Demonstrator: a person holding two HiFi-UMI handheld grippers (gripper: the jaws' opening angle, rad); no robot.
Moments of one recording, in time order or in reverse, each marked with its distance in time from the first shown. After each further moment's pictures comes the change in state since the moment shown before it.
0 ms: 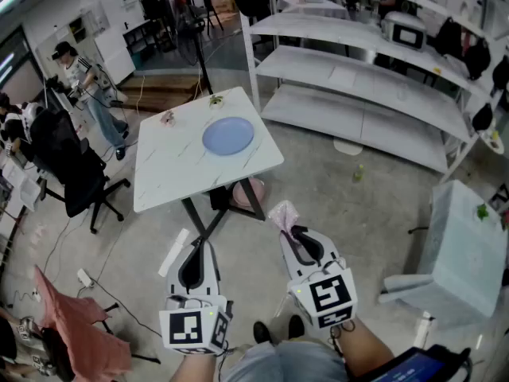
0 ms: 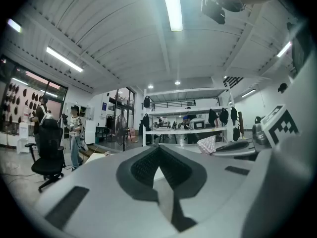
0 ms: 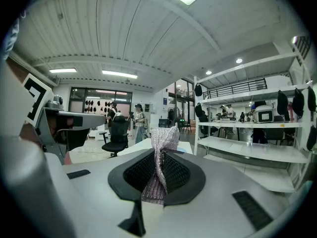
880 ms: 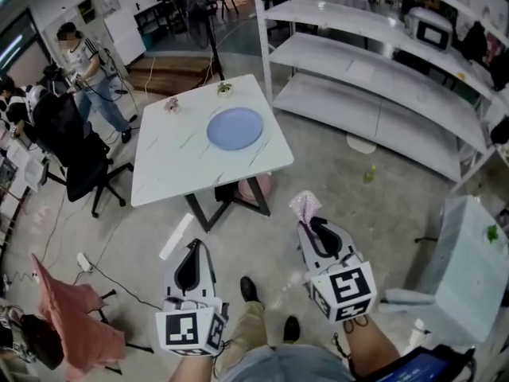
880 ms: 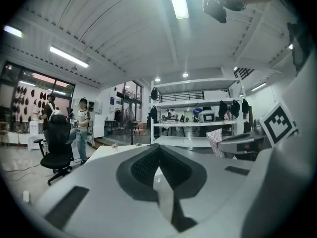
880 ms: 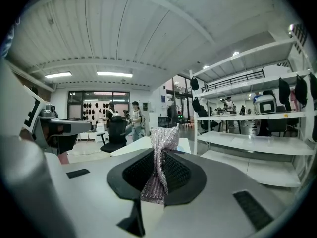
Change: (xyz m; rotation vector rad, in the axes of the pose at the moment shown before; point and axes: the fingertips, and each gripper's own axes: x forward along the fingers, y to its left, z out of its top) left arm 0.046 0.019 -0.040 -0.013 0.086 0.101; right arm 0.050 -0.068 -0.024 0.077 0.023 0.012
